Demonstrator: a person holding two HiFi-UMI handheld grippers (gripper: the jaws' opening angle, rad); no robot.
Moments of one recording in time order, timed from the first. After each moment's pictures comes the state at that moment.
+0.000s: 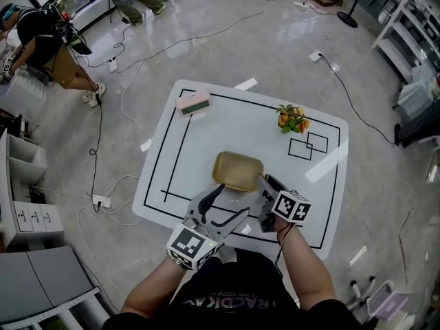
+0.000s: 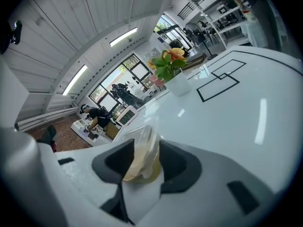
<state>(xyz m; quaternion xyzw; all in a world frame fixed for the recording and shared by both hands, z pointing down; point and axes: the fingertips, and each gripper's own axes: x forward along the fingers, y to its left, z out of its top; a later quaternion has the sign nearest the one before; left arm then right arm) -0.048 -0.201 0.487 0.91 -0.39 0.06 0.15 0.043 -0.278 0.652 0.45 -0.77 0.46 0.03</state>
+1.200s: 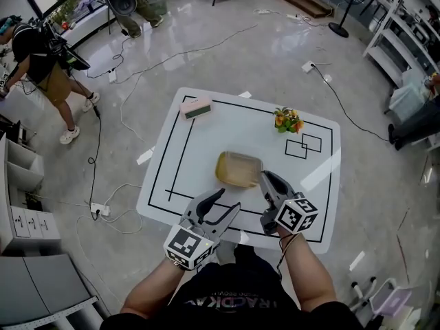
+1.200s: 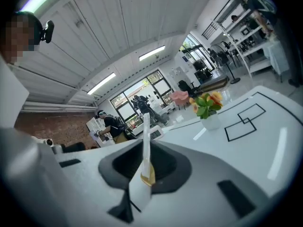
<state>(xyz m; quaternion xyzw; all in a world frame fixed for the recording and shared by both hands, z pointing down) -0.074 -0.168 0.465 0.91 -0.39 0.04 0.13 0.019 -0.248 0.528 0.42 -0.85 0.32 -0.03</state>
